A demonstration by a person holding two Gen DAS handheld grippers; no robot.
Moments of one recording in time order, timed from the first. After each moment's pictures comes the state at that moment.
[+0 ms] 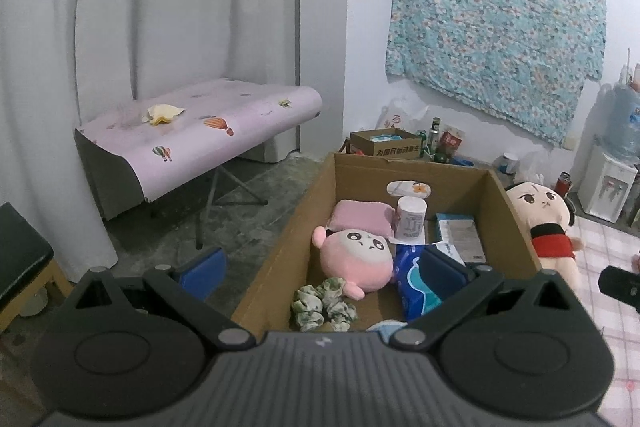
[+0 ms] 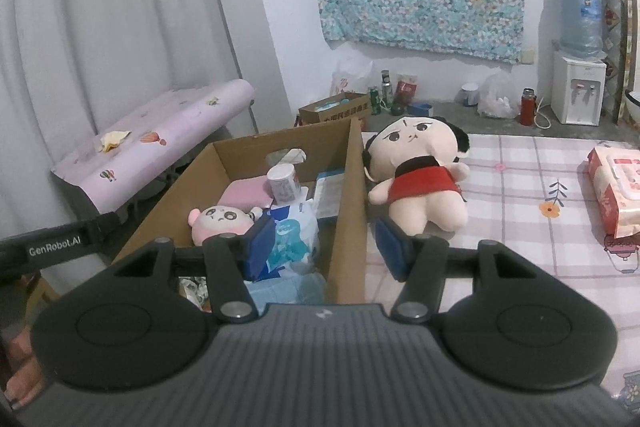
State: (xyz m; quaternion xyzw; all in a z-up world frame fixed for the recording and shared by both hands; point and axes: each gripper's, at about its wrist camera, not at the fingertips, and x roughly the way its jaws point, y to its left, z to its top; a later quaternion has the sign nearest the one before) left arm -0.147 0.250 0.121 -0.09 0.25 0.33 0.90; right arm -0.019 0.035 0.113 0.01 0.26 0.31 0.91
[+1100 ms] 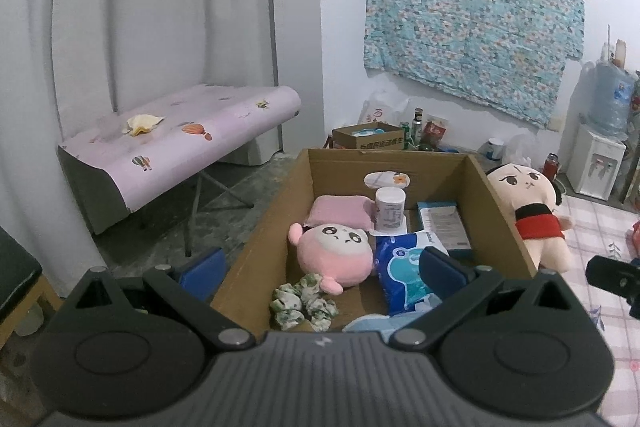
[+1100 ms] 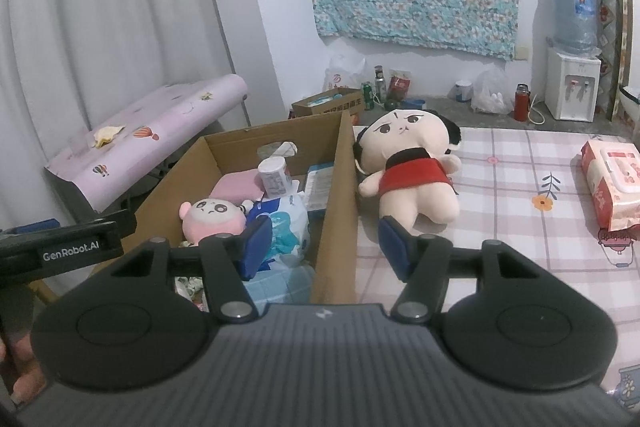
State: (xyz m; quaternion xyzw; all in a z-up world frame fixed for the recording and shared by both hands) left arm -0.129 0.231 0.111 -0.06 0.26 0.31 0.91; right arm -0.014 0.033 0.104 0.01 0.27 0.31 0.91
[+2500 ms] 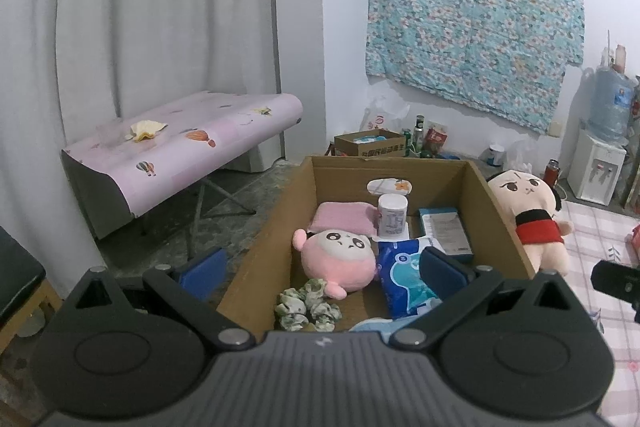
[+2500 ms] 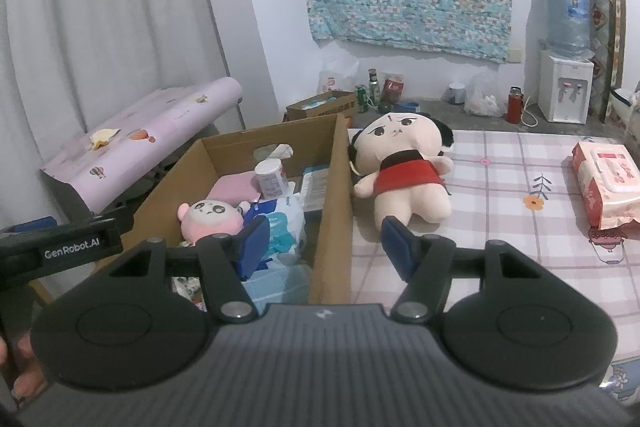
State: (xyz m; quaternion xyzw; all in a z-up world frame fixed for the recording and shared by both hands) left arm -0.132 0.234 0.115 -0.06 0.25 0.31 0.91; right arm -0.027 0.033 0.111 0.00 0.27 0.29 0.92
